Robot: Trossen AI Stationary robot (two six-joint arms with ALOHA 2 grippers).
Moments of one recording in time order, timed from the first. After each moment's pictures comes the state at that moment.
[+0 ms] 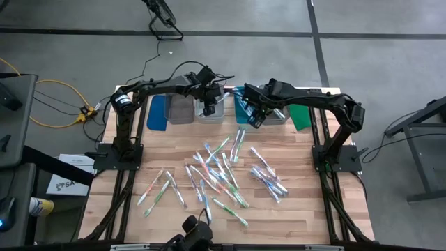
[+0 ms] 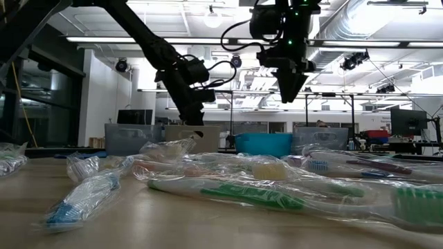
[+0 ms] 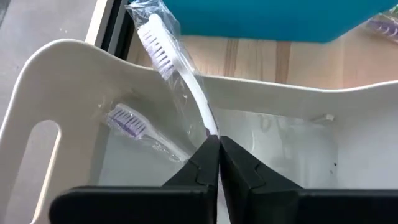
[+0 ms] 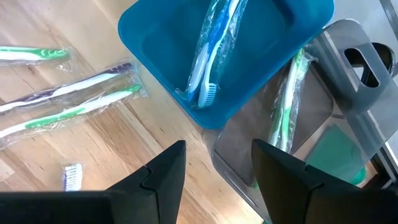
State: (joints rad) left arm 0.68 1.94 1.39 -0.41 0.19 0.47; right arm -0.38 1.71 1.48 -1.13 0.26 0.26
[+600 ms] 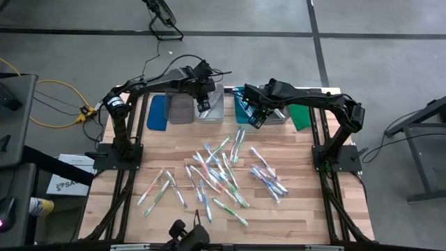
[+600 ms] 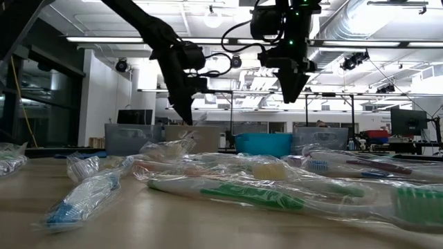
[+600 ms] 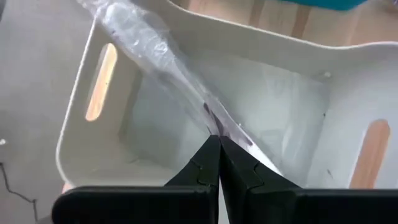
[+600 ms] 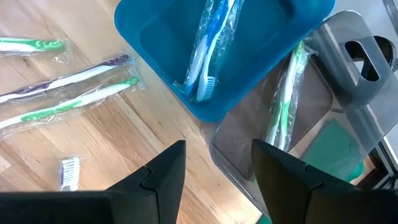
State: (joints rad) left arm 0.67 1.85 1.48 -0.71 0.04 0.36; right arm -0.38 1.71 1.48 -1.14 0.26 0.26
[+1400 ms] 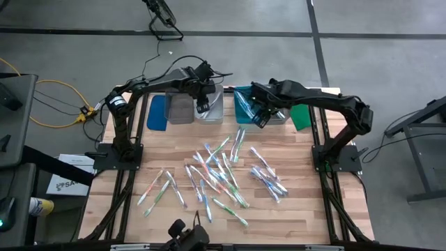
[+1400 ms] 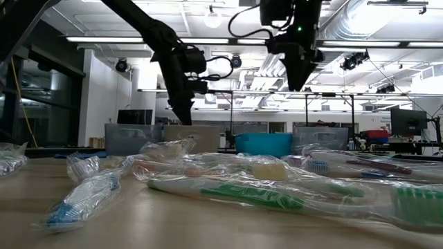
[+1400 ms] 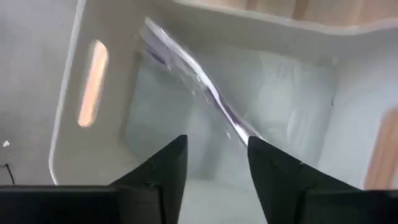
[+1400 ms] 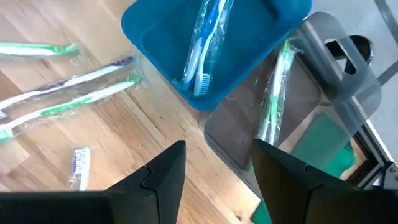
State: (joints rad) left arm 0.67 1.87 1.50 -0.75 0.03 0.42; right arm -0.36 1.61 1.47 -1.18 0.26 0.29
